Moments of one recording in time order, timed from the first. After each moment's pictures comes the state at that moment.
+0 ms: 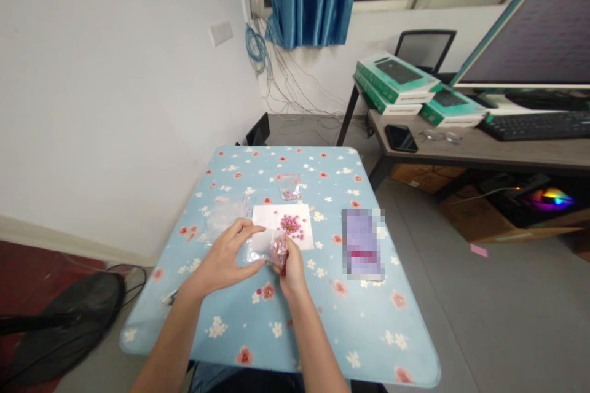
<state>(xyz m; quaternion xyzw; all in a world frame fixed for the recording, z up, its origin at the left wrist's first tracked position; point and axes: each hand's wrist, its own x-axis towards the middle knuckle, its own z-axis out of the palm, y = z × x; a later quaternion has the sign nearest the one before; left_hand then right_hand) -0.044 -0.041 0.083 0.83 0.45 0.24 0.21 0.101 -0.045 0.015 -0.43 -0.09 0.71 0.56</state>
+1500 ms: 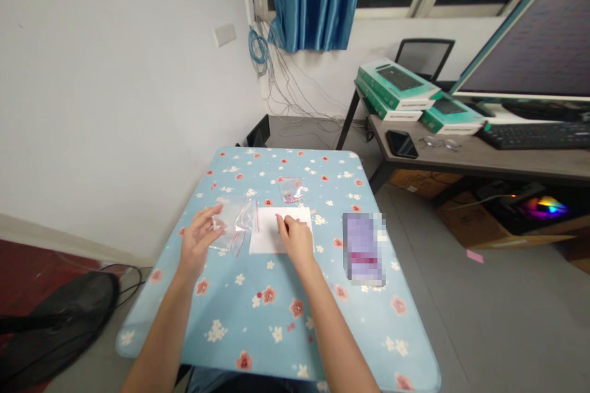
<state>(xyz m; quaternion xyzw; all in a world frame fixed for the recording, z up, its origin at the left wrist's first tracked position) -0.087 -0.018 0.054 0.54 0.49 0.57 0.38 0.131 0.010 0.009 -0.62 -0.67 0.22 0.34</state>
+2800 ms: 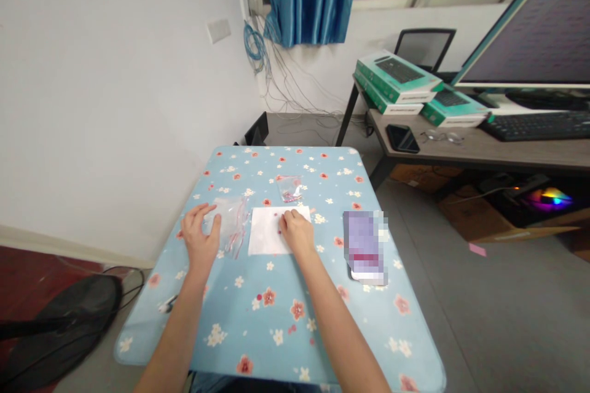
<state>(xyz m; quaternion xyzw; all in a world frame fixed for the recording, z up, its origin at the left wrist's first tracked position) -0.084 0.003 0.027 0.59 0.65 0.47 -0.02 0.135 0.030 -0.016 -0.65 -0.74 0.01 0.19</state>
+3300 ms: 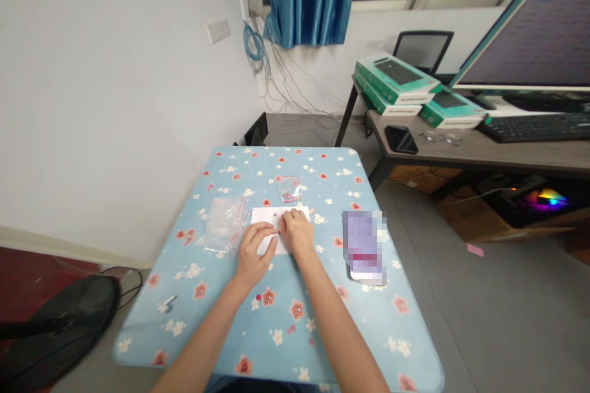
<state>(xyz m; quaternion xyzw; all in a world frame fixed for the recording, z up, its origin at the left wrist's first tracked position) 0.008 -0.025 0.018 0.72 0.48 0.48 0.14 0.136 0.028 -0.016 -0.64 -0.74 -0.03 0.20</state>
